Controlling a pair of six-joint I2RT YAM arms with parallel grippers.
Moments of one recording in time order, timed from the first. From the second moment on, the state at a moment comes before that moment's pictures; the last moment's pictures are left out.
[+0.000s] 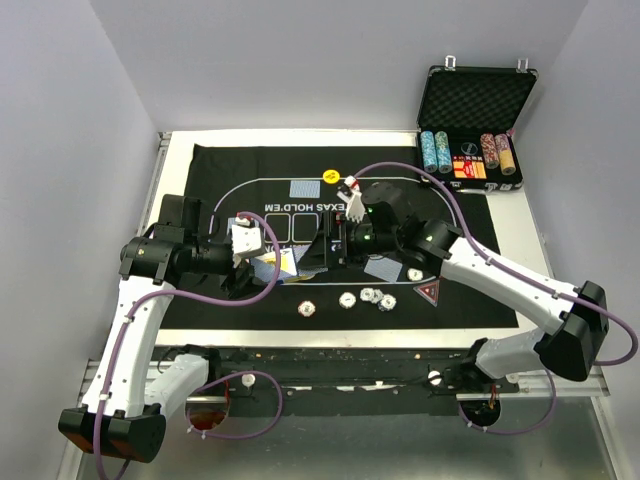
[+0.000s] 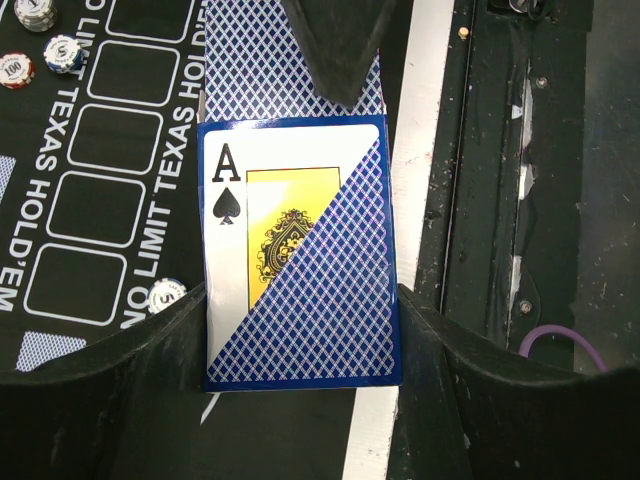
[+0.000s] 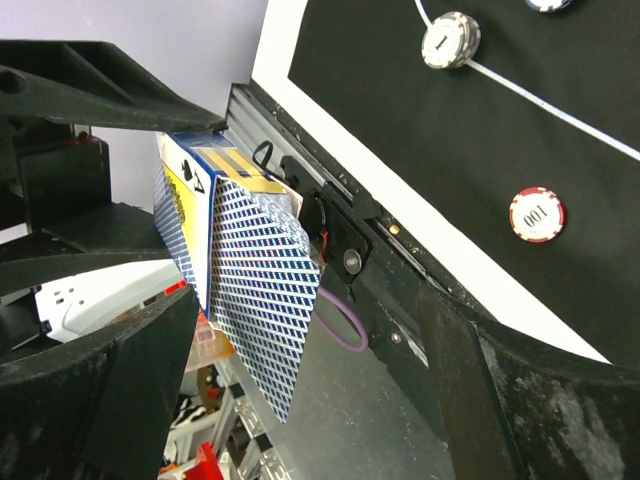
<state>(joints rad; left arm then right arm) -0.16 0.95 1.14 -1.20 1.00 0.96 0.86 1.36 1.20 -0.39 -0.40 0.84</state>
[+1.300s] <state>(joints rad) -0.16 0.93 1.14 -1.20 1.00 0.96 0.79 1.28 1.20 -0.49 -0.28 0.84</state>
